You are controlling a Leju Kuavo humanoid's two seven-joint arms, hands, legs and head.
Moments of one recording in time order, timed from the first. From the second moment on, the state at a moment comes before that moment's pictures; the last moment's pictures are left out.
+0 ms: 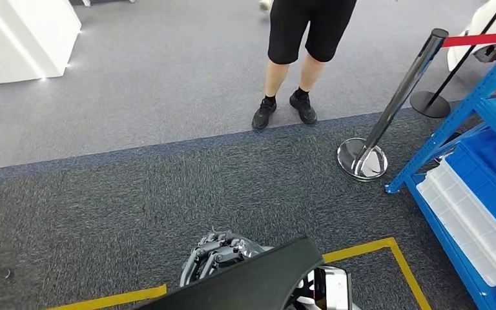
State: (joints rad) left arm -0.10 0.10 -1.27 -0.11 1.46 0.22 -0.29; right arm -0.27 -0.02 0.75 -1.73 -0.04 0.48 -0.62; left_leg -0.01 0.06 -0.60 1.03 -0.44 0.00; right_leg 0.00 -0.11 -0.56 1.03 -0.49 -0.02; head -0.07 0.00
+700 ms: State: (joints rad) left arm -0.10 0.09 -1.27 -0.11 1.46 0.23 -0.27; right arm -0.29 0.00 0.76 -1.71 -0.04 0.47 -0.62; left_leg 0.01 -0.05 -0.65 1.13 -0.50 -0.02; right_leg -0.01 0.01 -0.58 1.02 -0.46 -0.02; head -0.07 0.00
